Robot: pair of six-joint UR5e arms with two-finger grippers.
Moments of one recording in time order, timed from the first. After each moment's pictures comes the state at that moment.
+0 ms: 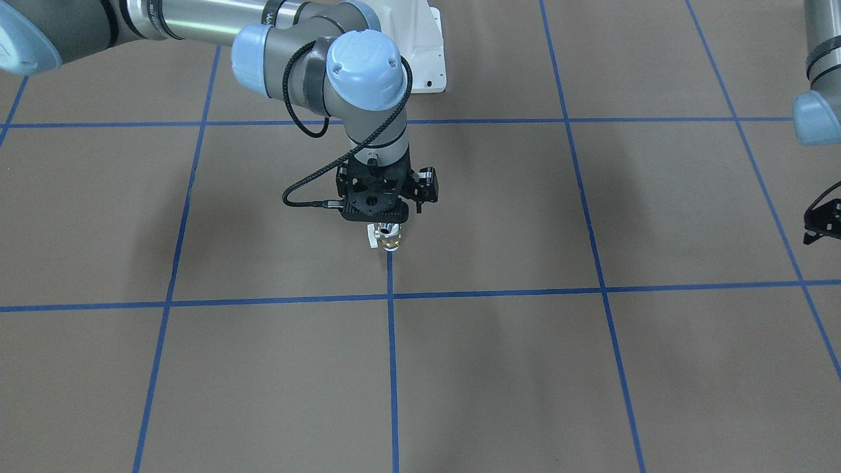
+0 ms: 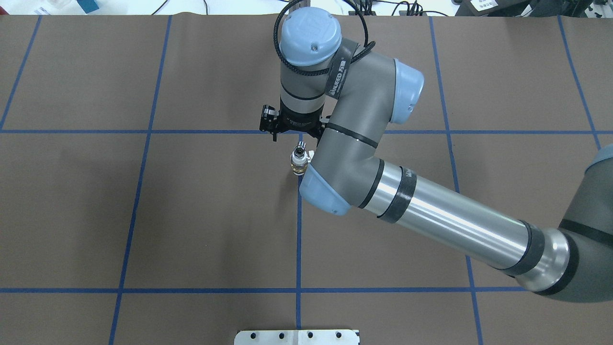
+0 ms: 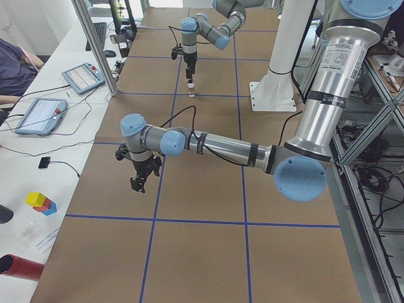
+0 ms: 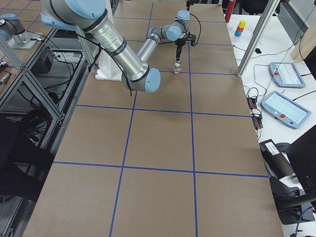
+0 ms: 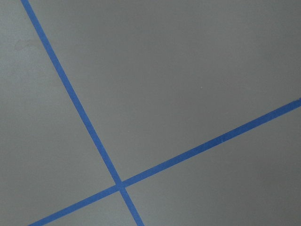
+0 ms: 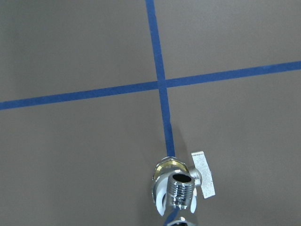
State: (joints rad) left arm -1.34 -1.83 -1.48 -1.58 -2.19 0.18; right arm 0.65 -0.63 1.49 -1.68 2.04 1.26
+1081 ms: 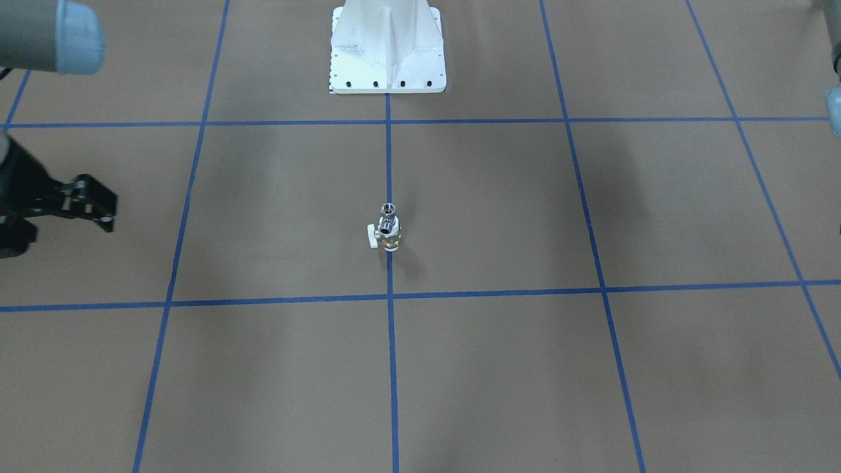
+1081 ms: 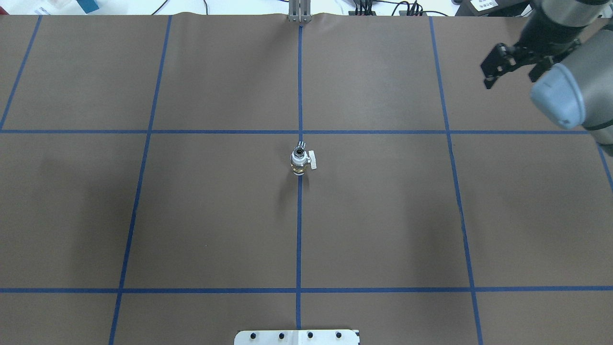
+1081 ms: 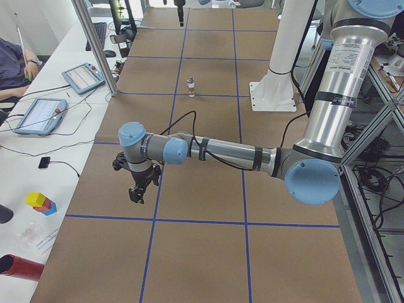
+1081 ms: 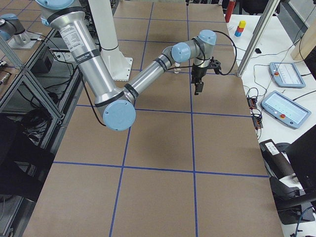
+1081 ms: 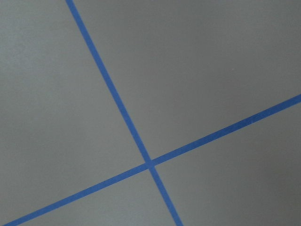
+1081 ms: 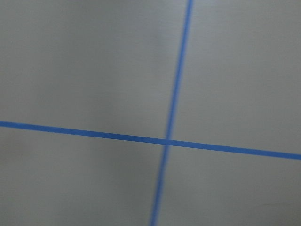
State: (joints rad) left arm -1.43 -1.79 -1.47 -1.58 -2.20 0.26; right arm 1.19 -1.15 1.81 -1.96 2.23 0.28
